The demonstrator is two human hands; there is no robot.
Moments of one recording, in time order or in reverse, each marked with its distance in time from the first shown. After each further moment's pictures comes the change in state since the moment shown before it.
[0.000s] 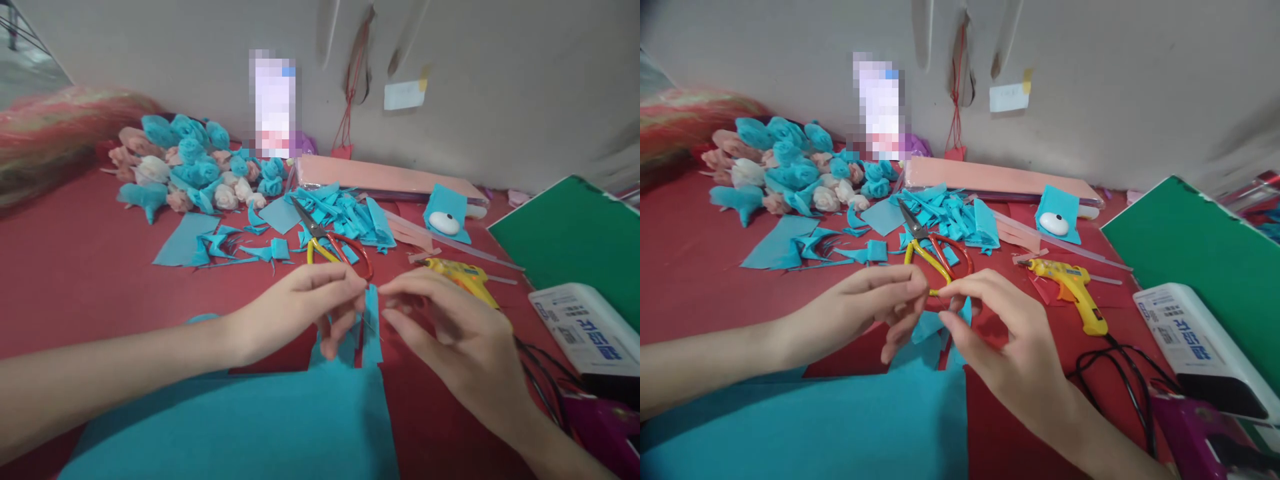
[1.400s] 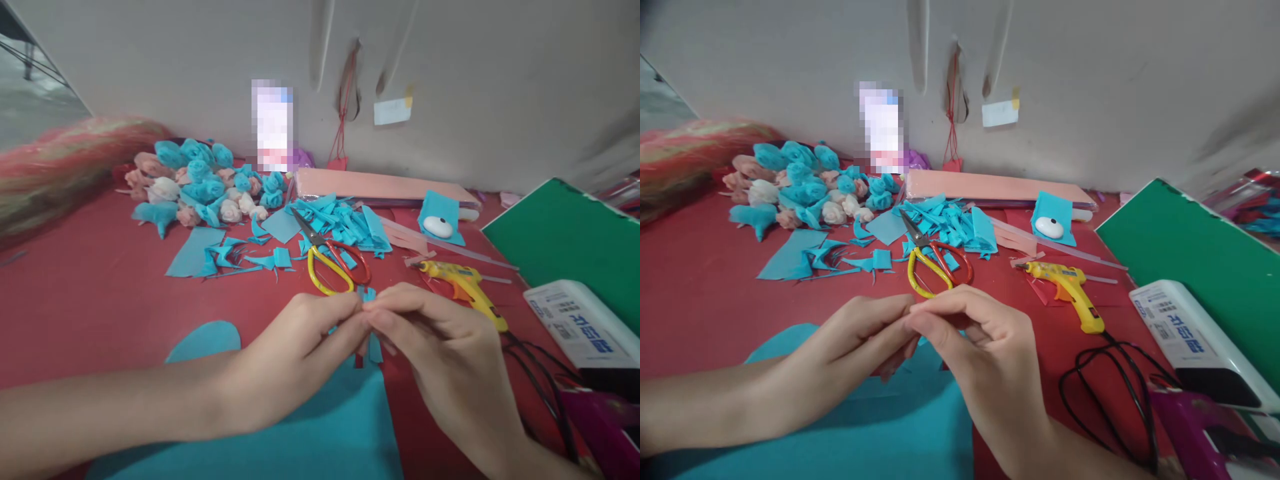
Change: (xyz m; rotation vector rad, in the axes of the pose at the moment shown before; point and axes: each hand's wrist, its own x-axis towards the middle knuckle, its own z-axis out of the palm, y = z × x) left_hand -0.021 0.003 0.021 0.493 0.141 0.294; right_hand 0.000 -0.036 0.019 0.491 0.145 0.329
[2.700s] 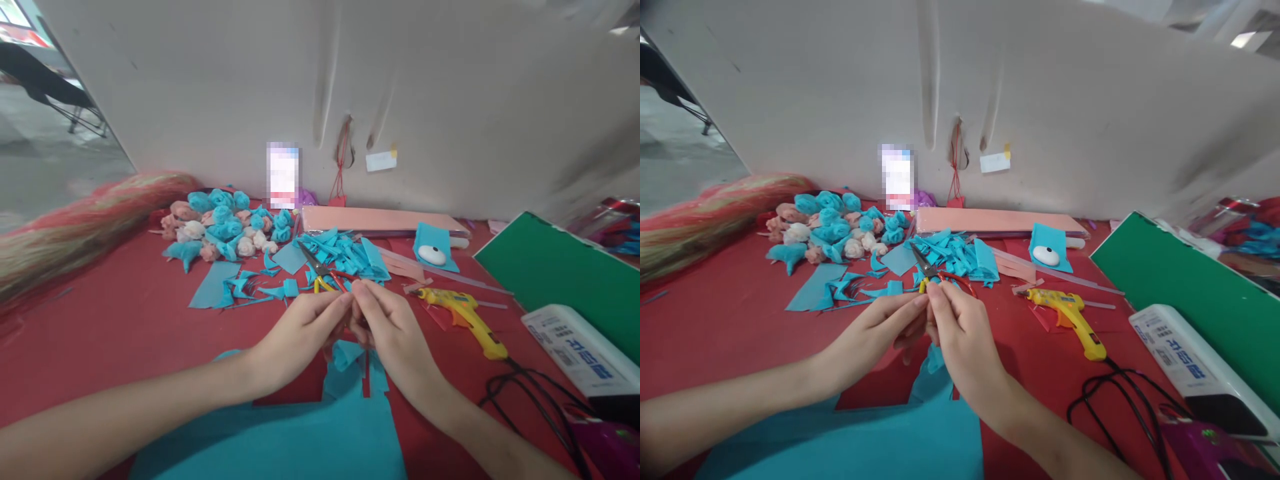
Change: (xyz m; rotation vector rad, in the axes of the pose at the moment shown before) left_hand 0.014 -0.010 -0.015 -0.195 0.085 -0.082; right_hand 0.031 0.006 0.023 0.009 -0.143 -0.009
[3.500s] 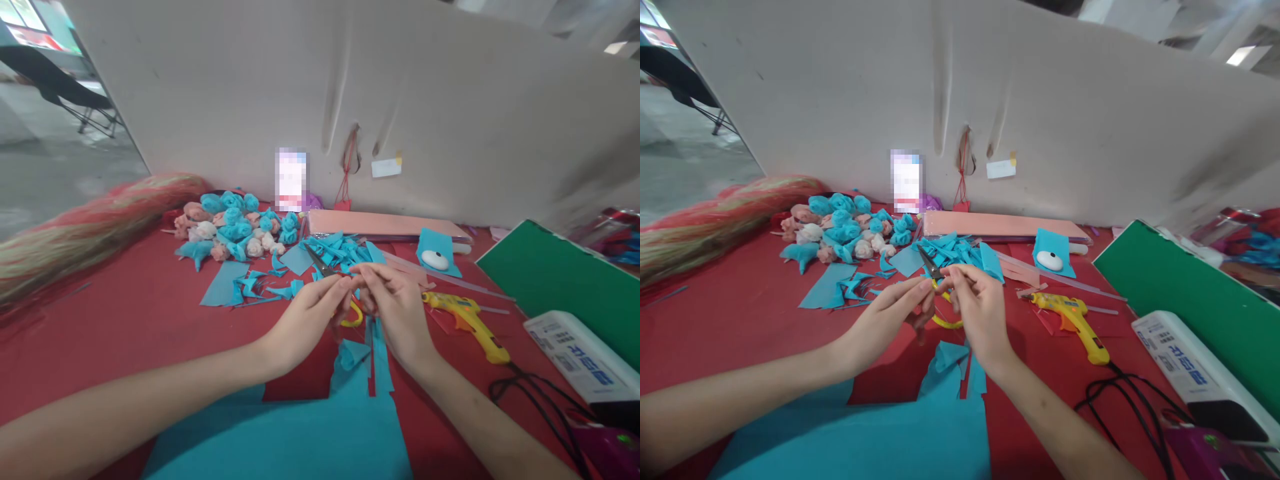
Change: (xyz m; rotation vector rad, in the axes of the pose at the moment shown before) left_hand 0.004 0.001 -0.005 -0.069 0.111 0.064; right_hand 0.024 0.013 -0.003 -0.063 0.173 -0.091
